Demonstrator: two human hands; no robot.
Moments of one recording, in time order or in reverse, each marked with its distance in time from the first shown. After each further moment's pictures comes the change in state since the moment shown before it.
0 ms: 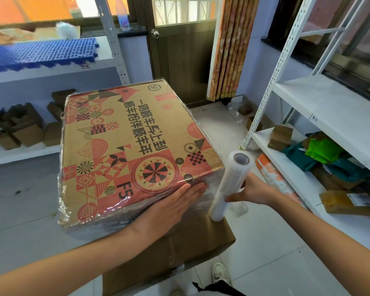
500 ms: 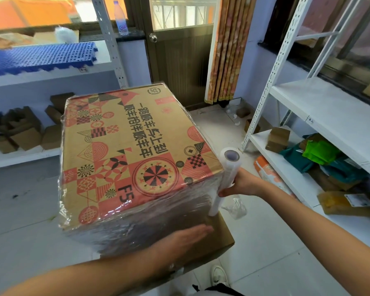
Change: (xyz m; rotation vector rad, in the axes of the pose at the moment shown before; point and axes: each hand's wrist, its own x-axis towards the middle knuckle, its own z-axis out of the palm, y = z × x) left_hand 0.012 0.093 0.011 0.072 -0.068 0.550; right_hand 0.020 -0.017 -0.008 0.036 -0.113 0.020
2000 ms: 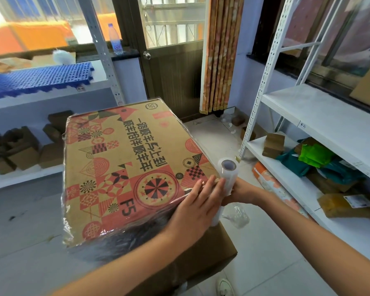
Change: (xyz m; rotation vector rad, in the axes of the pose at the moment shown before) left_hand -0.012 -0.110 -0.053 -0.386 0.273 -0.792; right_hand -0.004 0.004 0.003 0.045 -0.017 -0.008
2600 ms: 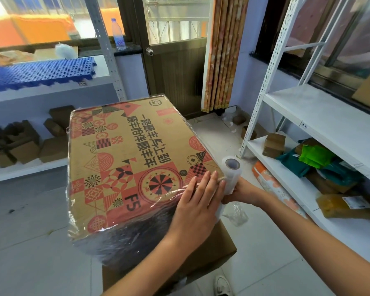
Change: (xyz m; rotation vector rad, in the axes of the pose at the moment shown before) left_hand 0.002 -0.002 -0.030 -0.205 -0.090 -0.216; right_hand -0.005 -0.001 0.007 0.003 0.094 0.063
